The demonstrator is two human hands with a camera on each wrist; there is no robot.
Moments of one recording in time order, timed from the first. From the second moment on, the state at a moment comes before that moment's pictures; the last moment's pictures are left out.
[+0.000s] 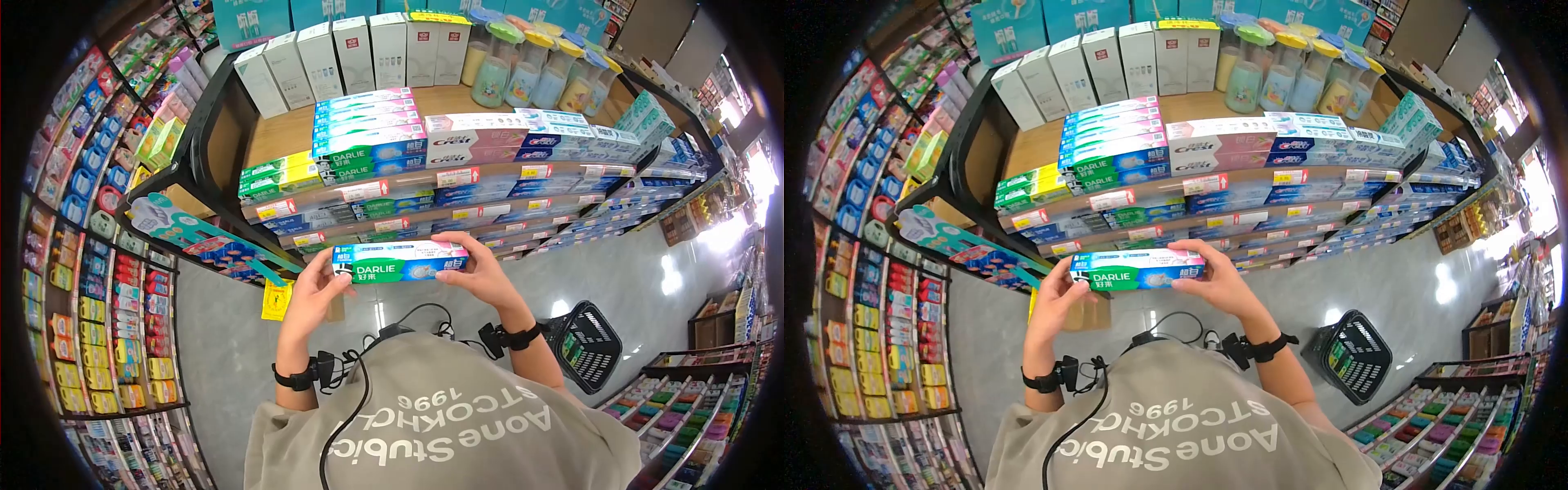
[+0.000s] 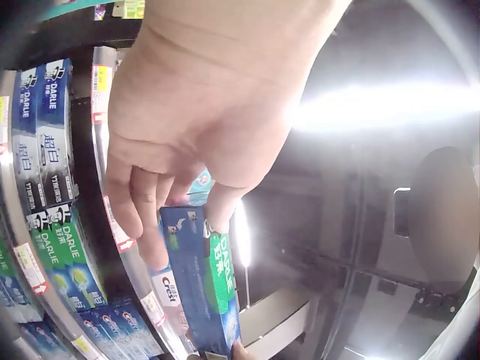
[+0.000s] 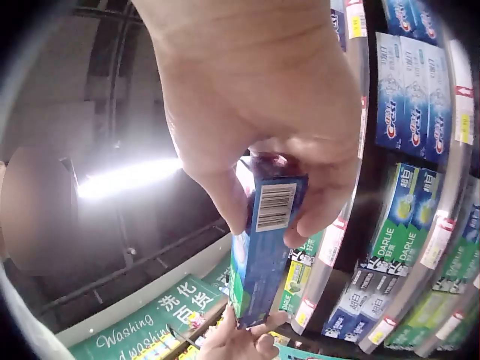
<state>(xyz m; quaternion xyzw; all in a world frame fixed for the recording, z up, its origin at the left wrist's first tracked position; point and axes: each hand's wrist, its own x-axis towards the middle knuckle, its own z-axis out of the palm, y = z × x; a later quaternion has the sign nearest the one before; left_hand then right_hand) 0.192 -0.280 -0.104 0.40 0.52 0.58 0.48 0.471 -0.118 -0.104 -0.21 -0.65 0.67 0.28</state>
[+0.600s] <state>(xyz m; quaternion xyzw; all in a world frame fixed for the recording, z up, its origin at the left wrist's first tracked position) 0.190 -0.277 -0.091 0.49 0.50 0.63 0.33 0.455 -0.121 -0.095 -0.15 -0.81 0.35 0.45</state>
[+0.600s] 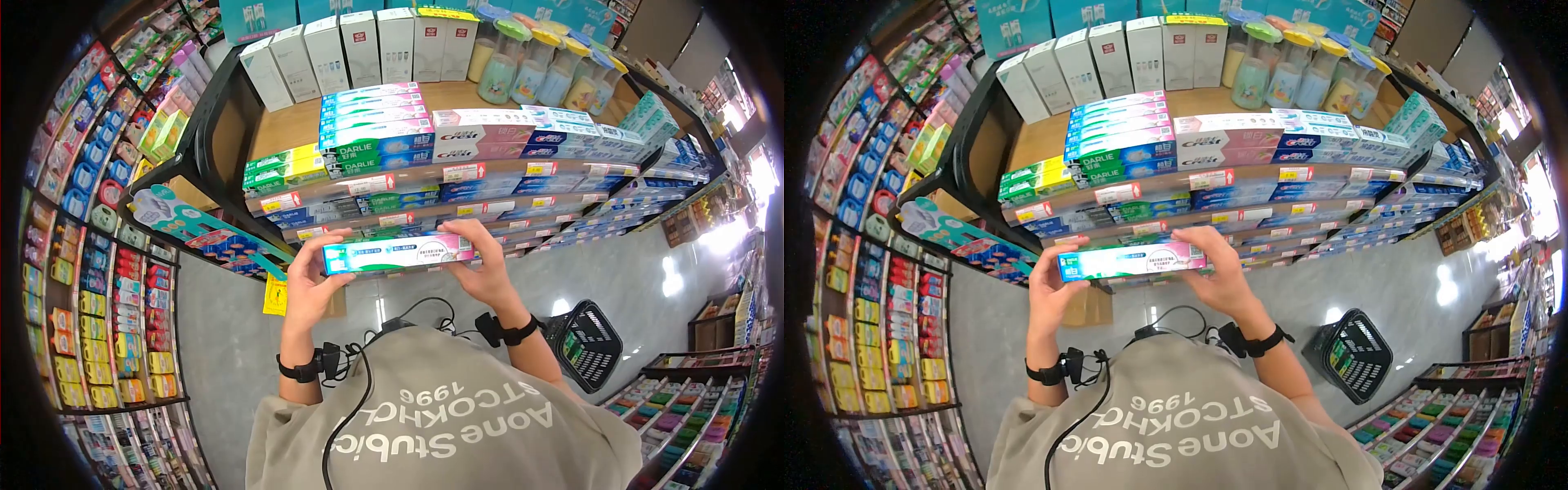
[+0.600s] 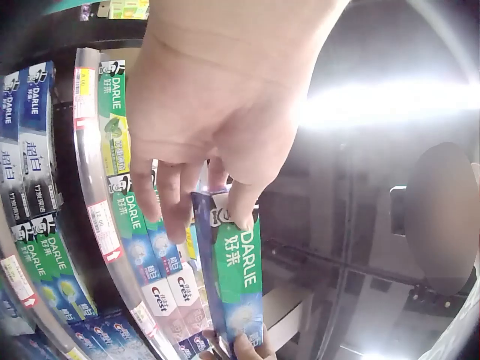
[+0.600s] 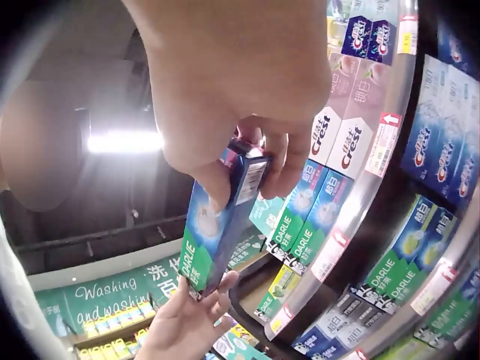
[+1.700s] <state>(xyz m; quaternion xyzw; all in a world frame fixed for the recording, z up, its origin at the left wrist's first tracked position) 0.178 -0.309 -0.124 0.41 0.56 0.63 0.35 0.441 -0.130 -0.121 -0.17 -0.70 0.59 0.36</state>
